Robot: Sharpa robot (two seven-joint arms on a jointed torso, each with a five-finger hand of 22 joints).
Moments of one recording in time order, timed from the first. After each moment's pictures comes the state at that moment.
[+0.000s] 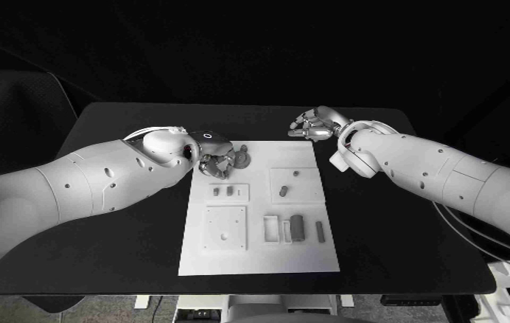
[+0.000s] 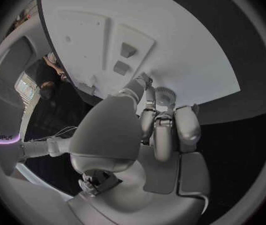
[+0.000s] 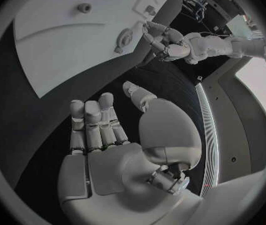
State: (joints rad) left arm 1.32 -0.53 -0.24 1.11 -1.69 -0.07 0.12; left_hand 1.37 -0.02 0.21 -0.02 0.18 0.97 0.07 0.37 0.57 1.31 -0.07 1.55 0.95 1.47 -0.11 1.66 1.31 0.22 1.20 -0.09 1.66 0.80; right arm 1.17 -0.60 0.01 1.00 -0.90 -0.24 0.13; right_hand 1.07 -0.10 0.48 -0.08 0.19 0.76 0.16 0.32 0.46 0.95 0.08 1.16 0.77 1.01 -0.01 1.42 1.07 0.17 0.61 0.03 1.66 0.56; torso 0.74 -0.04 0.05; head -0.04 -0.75
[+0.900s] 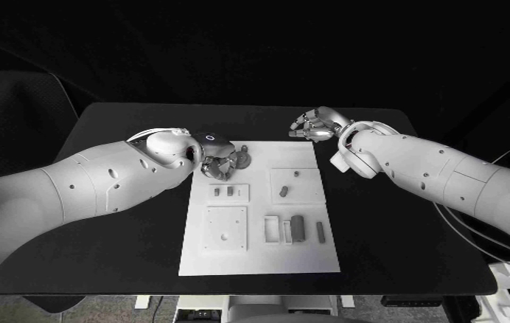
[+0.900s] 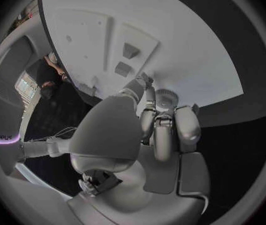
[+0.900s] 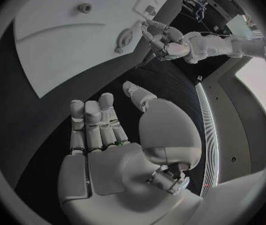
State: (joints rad) left arm 1.32 -0.52 -0.24 1.10 -1.69 -0.06 0.12; left_hand 1.37 -0.03 0.21 -0.02 0.18 0.97 0.07 0.36 0.57 1.31 -0.07 1.54 0.95 1.47 -0.11 1.66 1.31 0.22 1.20 -0.09 1.66 0.80; right arm 1.17 -0.60 0.01 1.00 -0.90 -0.24 0.13; right_hand 1.07 -0.10 0.48 -0.08 0.19 0.76 0.16 0.32 0.46 0.95 0.08 1.16 0.77 1.01 -0.01 1.42 1.07 0.17 0.61 0.03 1.66 0.56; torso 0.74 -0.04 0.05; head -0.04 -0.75
